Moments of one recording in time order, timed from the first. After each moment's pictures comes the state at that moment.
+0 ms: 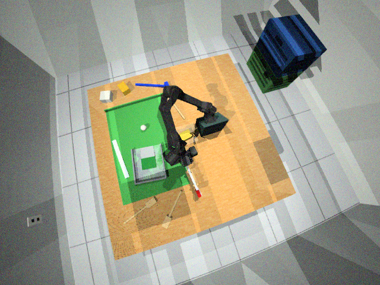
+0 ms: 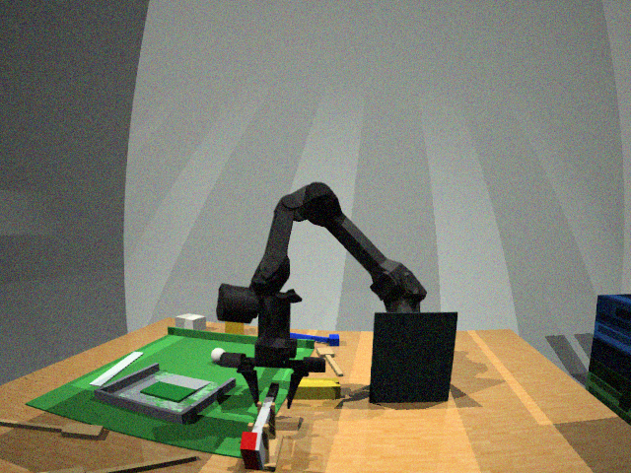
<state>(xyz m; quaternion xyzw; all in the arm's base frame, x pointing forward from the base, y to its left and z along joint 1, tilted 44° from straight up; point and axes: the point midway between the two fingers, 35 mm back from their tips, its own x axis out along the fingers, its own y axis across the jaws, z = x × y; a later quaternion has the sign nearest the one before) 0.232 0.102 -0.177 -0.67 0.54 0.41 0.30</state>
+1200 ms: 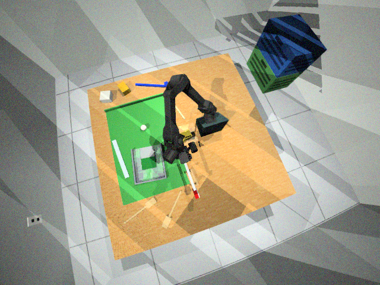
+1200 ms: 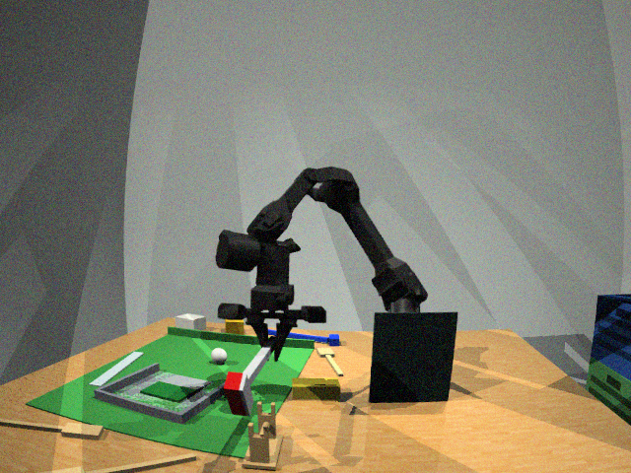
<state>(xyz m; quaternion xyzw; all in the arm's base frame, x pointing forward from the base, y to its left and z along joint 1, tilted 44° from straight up) 0.227 0.157 -0.102 -0.66 0.56 0.39 0.32</state>
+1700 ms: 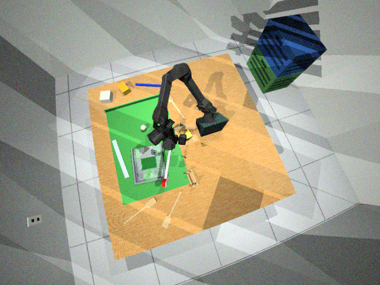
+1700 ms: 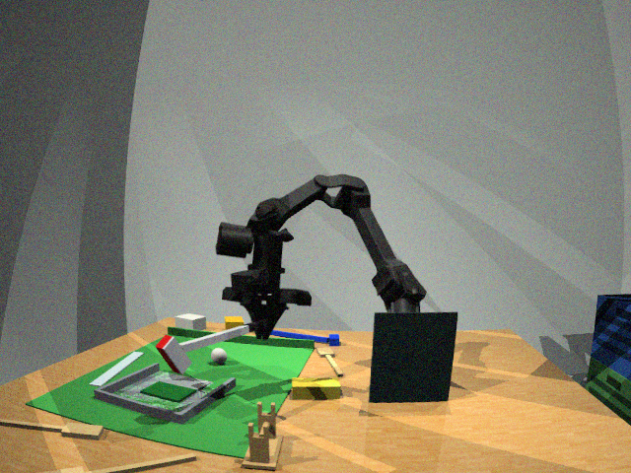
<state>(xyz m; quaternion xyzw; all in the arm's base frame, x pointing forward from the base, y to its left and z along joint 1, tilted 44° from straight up) 0.272 0.105 -0.026 -0.58 0.62 0.23 0.47</state>
